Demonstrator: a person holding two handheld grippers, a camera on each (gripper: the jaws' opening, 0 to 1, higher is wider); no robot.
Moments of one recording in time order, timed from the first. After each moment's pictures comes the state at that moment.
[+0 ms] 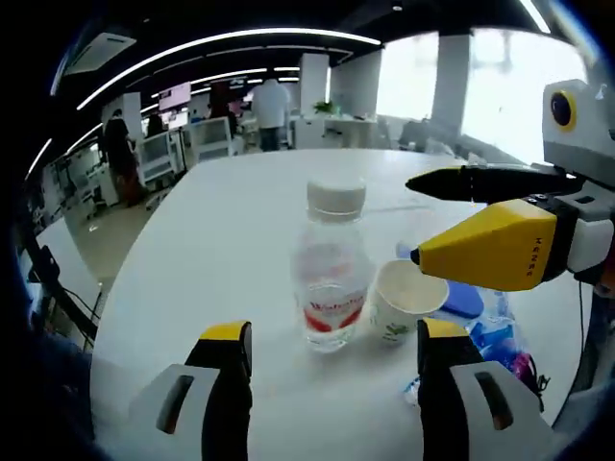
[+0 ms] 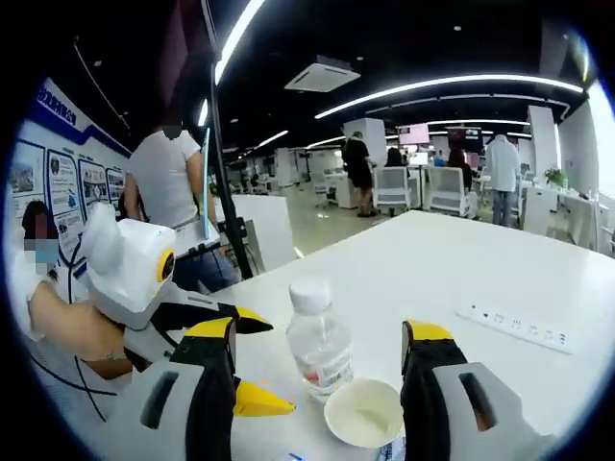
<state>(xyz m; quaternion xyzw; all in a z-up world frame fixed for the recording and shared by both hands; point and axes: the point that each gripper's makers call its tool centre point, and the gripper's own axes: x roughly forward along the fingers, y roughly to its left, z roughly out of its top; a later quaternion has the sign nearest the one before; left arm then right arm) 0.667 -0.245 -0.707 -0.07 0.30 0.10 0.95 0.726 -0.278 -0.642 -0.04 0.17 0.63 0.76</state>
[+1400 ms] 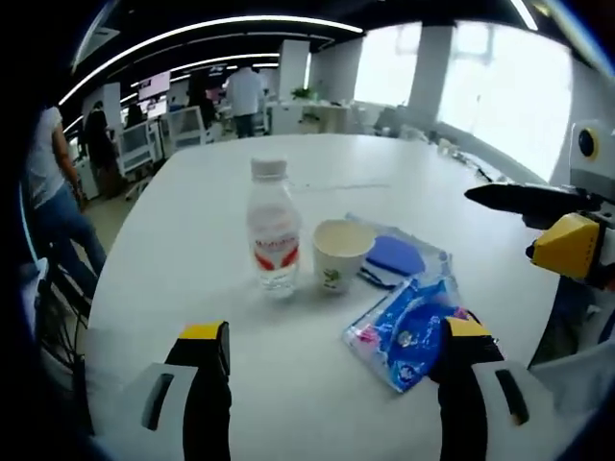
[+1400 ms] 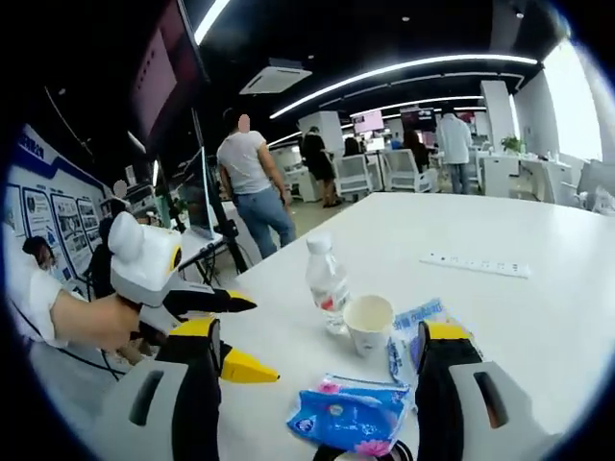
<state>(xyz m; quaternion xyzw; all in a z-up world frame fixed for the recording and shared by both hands) 0.603 -0.310 -0.694 -0.09 0.33 0.04 0.94 0.664 -0.400 -0.624 0.00 0.22 0.56 0.80</state>
